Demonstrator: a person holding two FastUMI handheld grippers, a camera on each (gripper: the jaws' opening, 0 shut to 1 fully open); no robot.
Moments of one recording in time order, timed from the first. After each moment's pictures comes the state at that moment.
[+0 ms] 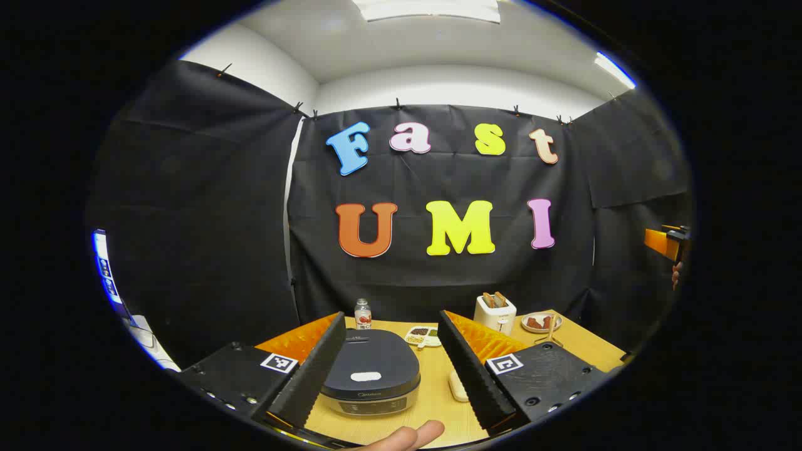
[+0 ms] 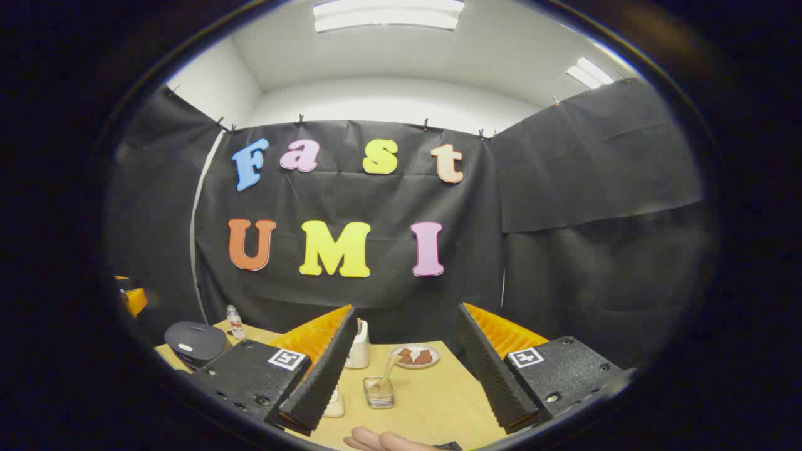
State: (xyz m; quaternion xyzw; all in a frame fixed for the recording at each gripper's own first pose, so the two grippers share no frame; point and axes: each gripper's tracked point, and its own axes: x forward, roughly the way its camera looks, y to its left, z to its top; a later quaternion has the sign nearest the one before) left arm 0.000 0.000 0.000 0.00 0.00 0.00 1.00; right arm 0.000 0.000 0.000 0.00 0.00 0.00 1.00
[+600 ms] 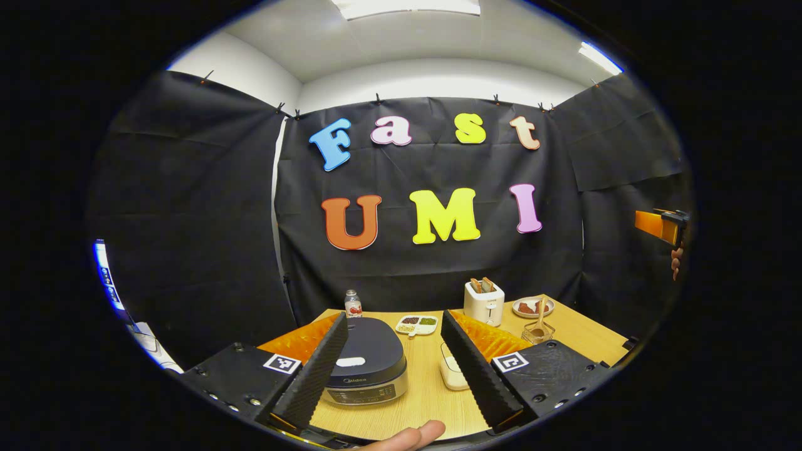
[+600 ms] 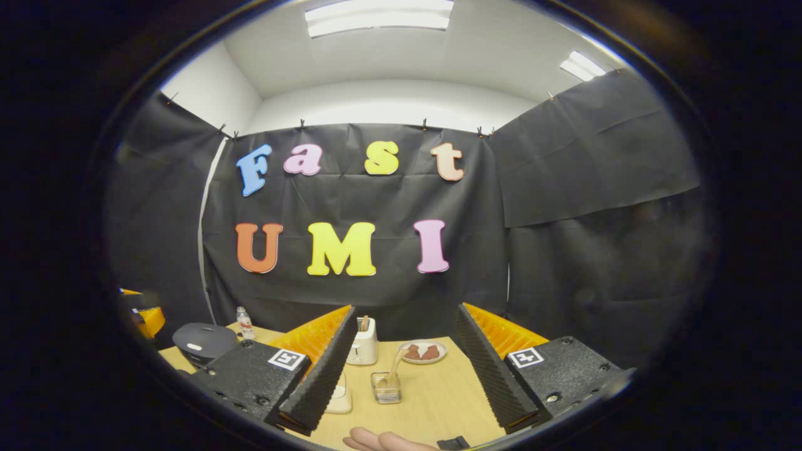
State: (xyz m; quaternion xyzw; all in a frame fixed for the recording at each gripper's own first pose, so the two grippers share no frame) left arm -0.025 -0.026 -0.024 0.03 0.02 -0.01 1.00; right arm -0.022 0.002 -0.020 0.02 0.00 0.02 1.00
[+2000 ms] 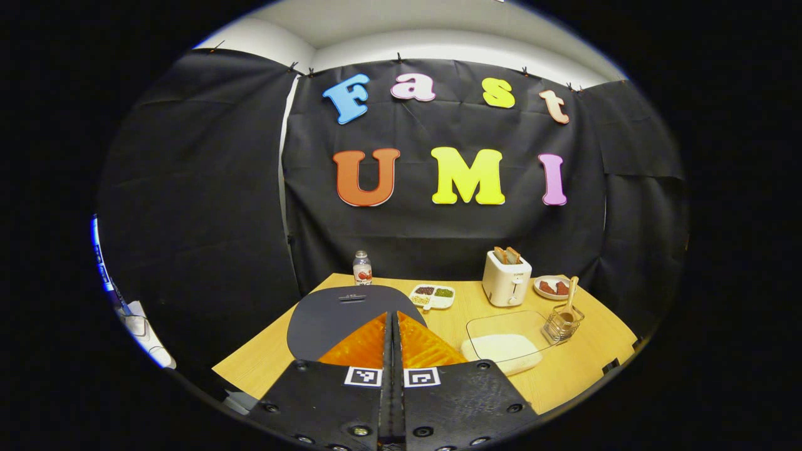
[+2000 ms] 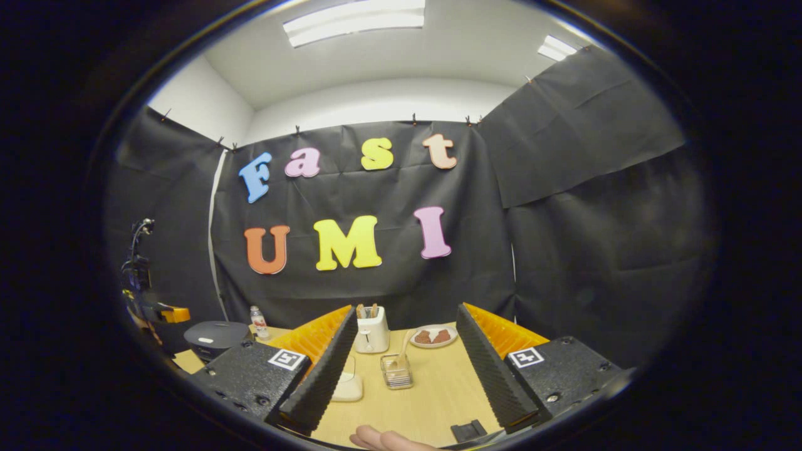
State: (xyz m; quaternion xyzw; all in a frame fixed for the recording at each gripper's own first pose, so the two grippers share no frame) left arm 0.054 0.013 -0.100 0.01 0.12 0.02 0.99; right arm -0.058 -0.020 -0.084 0.06 0.00 0.04 1.00
